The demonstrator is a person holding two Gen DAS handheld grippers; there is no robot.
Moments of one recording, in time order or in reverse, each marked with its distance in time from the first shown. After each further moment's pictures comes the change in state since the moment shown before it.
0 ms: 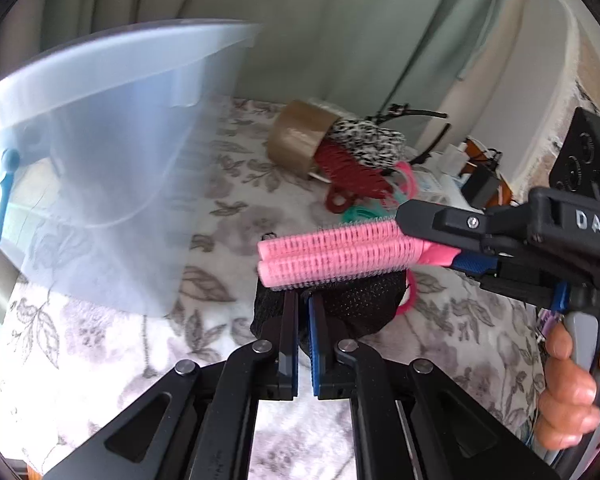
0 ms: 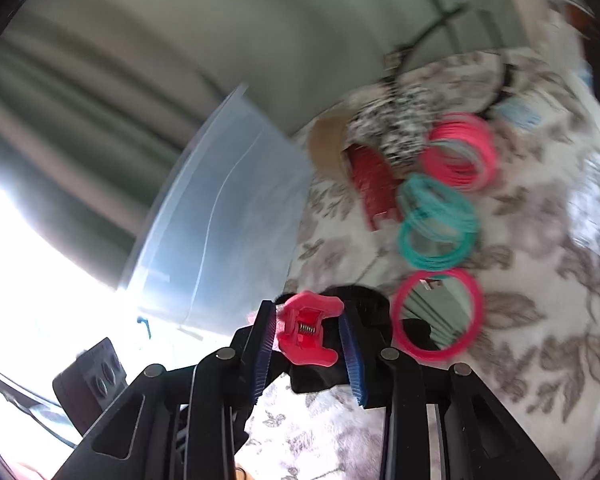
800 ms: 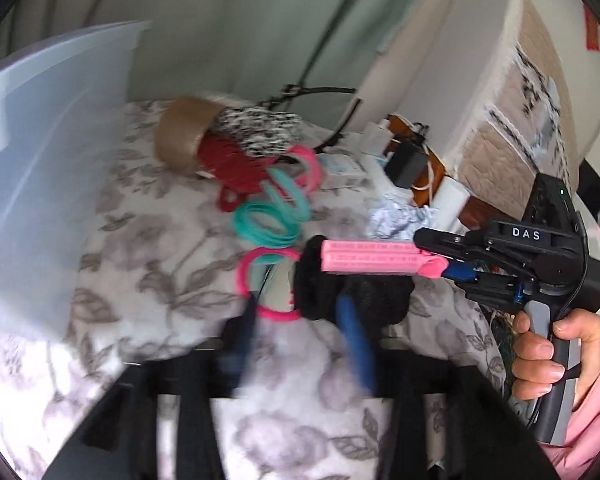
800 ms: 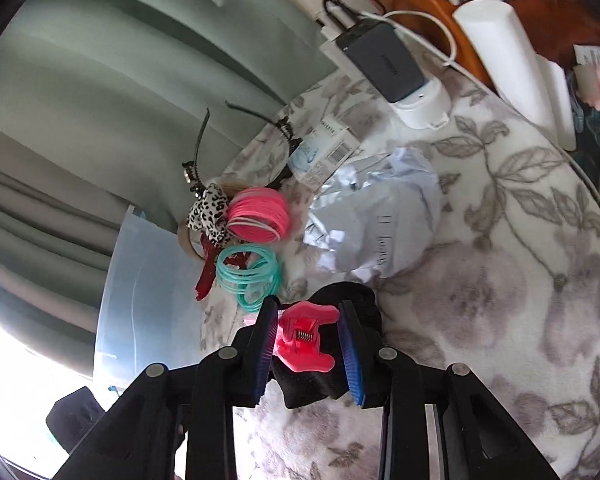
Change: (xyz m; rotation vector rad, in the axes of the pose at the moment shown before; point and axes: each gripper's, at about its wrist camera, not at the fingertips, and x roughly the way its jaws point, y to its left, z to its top) left arm 0.026 -0.066 0.013 0.120 0.028 -0.206; right arm -0.078 -0.103 0.004 0.270 -0.176 -0.175
